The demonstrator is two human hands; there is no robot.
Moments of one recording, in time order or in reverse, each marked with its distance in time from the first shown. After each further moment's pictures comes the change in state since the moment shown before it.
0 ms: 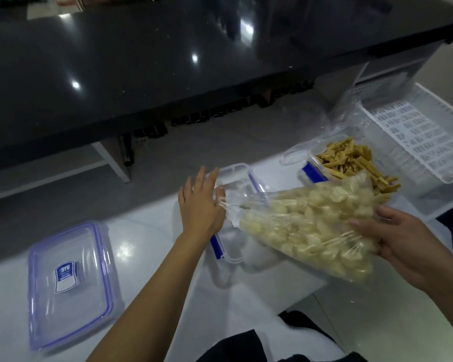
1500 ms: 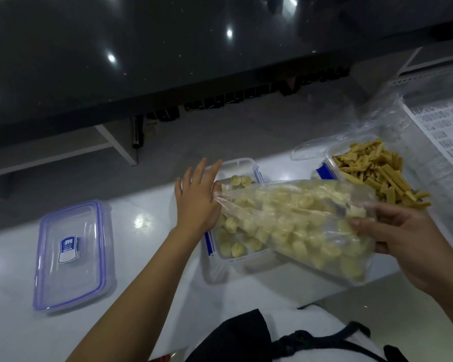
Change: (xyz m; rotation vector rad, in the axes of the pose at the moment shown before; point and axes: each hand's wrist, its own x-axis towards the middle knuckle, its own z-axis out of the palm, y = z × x) left_hand -0.002 0.003 0.004 0.062 0.042 -0.052; right_hand 0.047 -0.017 -0.019 -0.197 -0.171 -0.111
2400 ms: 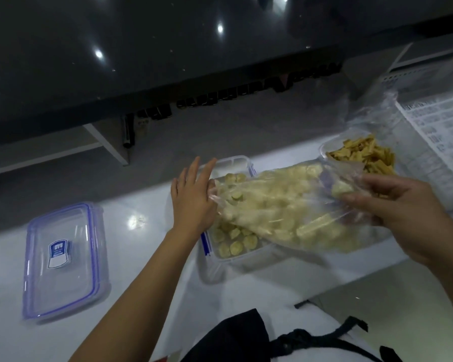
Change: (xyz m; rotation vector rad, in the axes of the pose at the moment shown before) left_hand 0.000 0.002 0.001 -0.046 0.004 0.008; right_hand 0.011 -0.032 0.013 -0.062 0.108 -0.083
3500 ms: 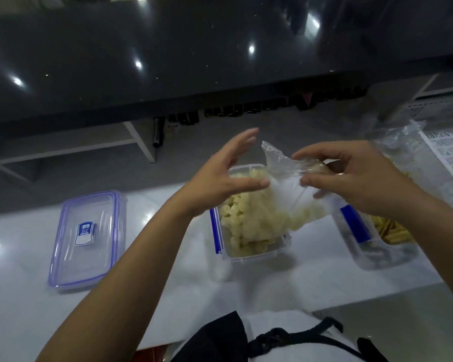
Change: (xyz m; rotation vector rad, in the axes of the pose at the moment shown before) left_hand -0.003 0.065 -0.105 -0.740 -0.345 0.174; right_hand 0.035 -0.071 0.059 -0.390 -0.449 -0.341
